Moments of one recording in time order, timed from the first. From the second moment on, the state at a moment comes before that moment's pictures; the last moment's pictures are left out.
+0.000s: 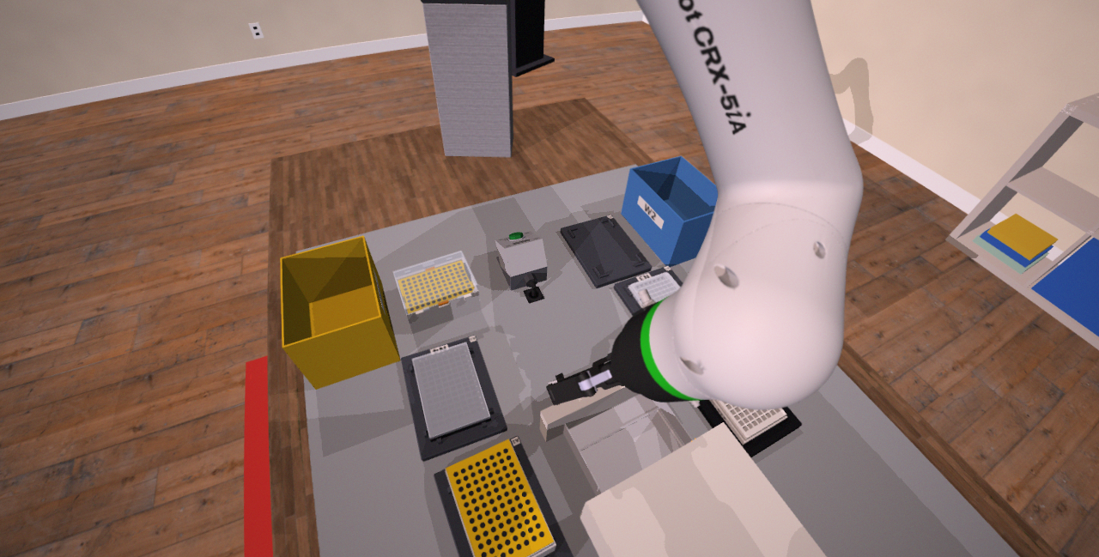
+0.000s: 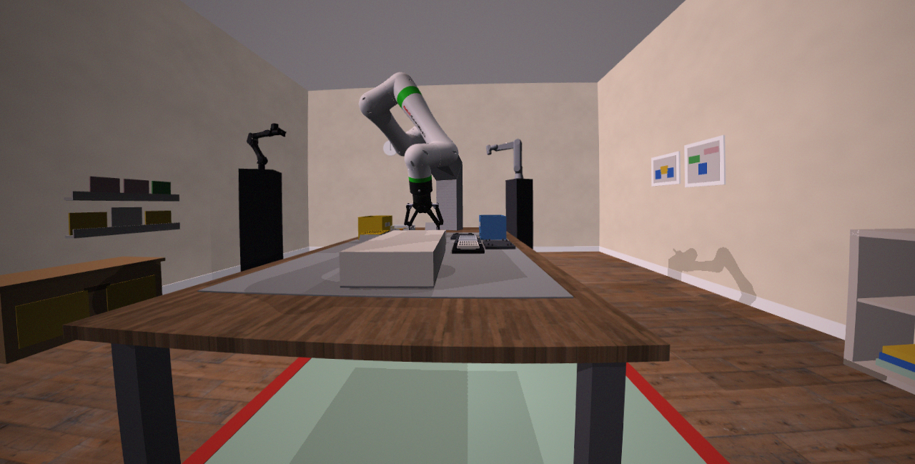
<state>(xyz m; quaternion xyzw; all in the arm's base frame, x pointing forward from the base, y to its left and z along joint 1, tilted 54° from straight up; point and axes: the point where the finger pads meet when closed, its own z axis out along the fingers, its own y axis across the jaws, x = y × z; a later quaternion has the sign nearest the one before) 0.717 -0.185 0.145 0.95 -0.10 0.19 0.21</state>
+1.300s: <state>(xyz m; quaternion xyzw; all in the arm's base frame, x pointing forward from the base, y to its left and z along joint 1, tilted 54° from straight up) 0.689 -0.188 0.115 0.95 -0.10 0.19 0.21</state>
